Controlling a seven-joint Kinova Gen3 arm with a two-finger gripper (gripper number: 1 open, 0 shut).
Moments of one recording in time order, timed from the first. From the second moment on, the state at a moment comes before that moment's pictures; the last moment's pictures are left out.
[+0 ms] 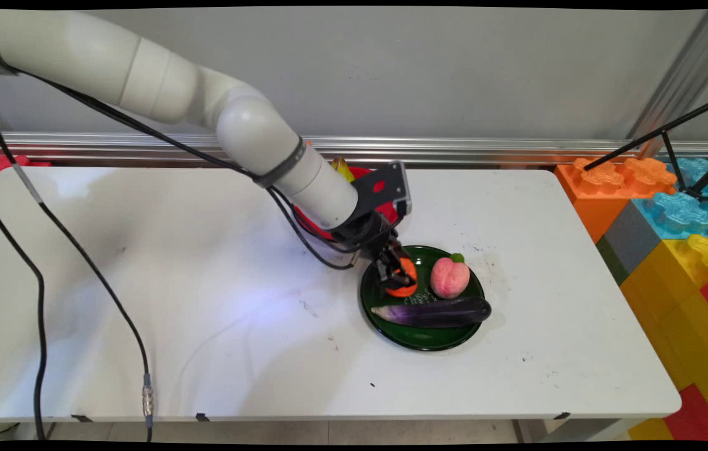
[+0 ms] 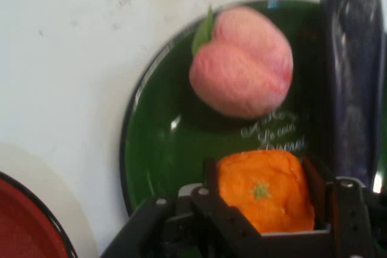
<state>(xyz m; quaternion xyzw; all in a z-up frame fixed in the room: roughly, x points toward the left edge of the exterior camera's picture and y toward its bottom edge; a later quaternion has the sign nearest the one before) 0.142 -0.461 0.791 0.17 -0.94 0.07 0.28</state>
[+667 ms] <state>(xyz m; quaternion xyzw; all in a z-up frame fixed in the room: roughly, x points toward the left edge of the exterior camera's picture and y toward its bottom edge) 0.162 -0.442 0.877 0.20 -0.92 0.08 0.32</state>
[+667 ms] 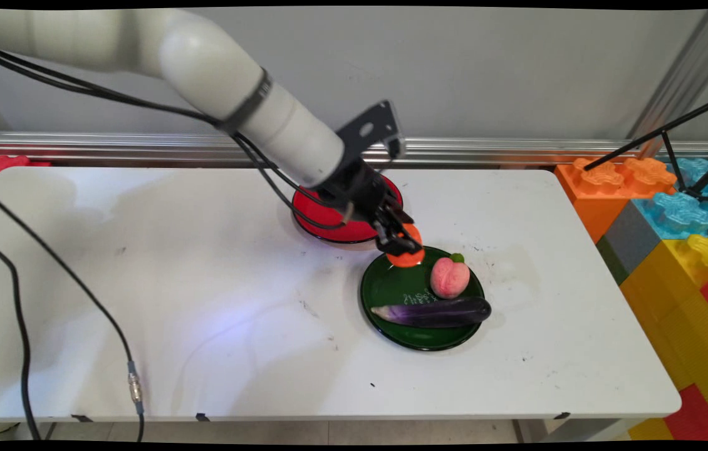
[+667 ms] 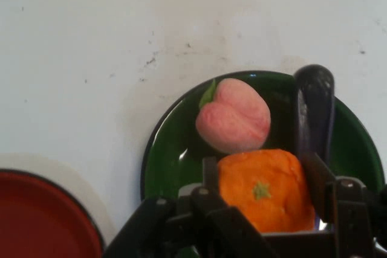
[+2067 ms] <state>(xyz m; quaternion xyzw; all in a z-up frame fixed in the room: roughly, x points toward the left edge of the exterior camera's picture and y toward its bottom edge) 0.337 -0.456 0.836 0.19 -0.93 0.07 0.31</state>
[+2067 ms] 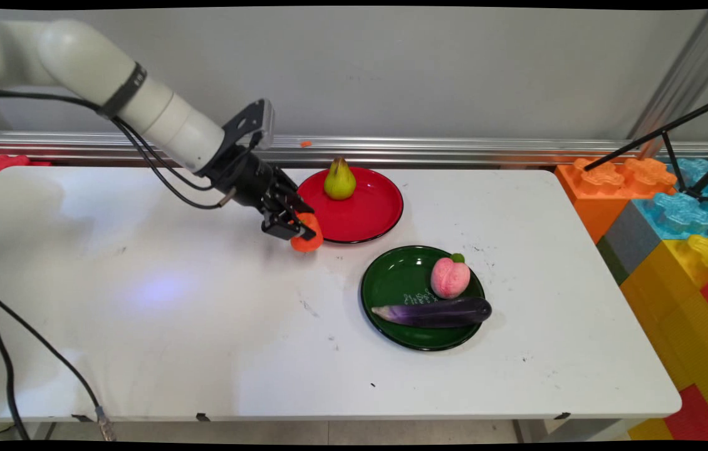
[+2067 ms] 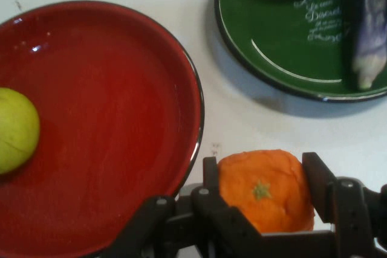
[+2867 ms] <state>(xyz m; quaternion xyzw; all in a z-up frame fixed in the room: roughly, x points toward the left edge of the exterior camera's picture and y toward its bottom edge) 0.341 -0.475 0.767 0.14 -0.94 0.04 0.31</state>
